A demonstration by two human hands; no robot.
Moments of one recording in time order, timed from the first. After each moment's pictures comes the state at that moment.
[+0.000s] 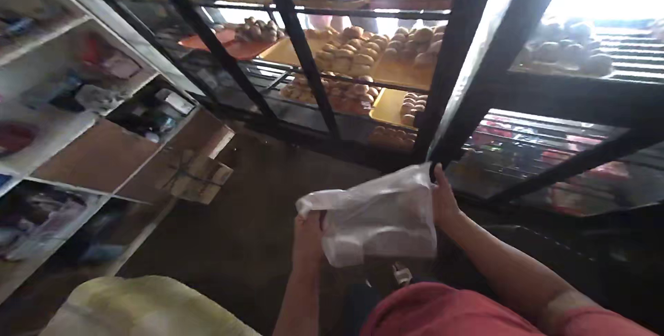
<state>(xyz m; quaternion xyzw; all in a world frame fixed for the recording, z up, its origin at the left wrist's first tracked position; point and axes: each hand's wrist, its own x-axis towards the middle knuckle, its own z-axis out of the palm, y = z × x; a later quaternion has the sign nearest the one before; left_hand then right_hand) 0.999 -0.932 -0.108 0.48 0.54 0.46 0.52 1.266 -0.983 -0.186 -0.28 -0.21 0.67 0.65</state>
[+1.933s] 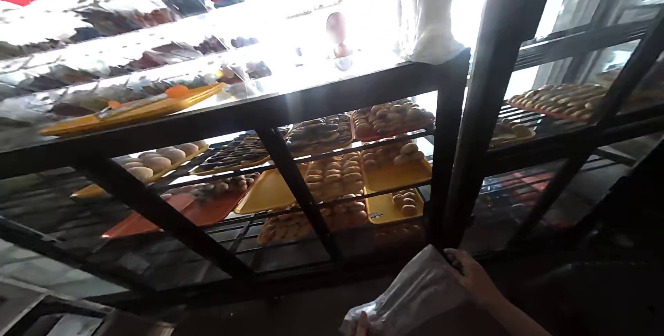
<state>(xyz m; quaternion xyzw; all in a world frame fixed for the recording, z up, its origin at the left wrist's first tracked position) 0.965 -0.675 -0.191 0.43 0.43 0.30 0.74 1.197 -0.841 -0.181 -0.83 -0.29 0.16 0.45</state>
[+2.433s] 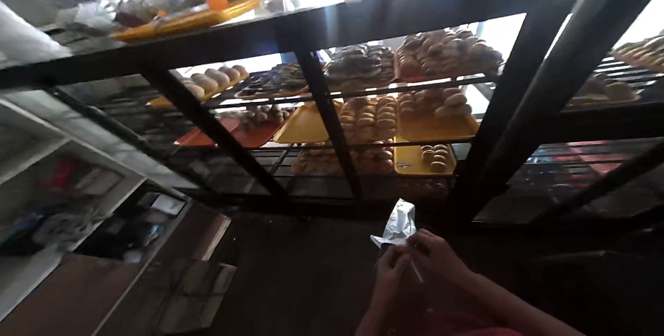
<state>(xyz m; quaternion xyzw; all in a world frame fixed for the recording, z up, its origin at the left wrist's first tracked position) 0.955 -0.705 -0.179 0.57 0.26 0.26 0.73 1.101 -0.787 -0.165 -0.69 -0.52 0.23 0.45</state>
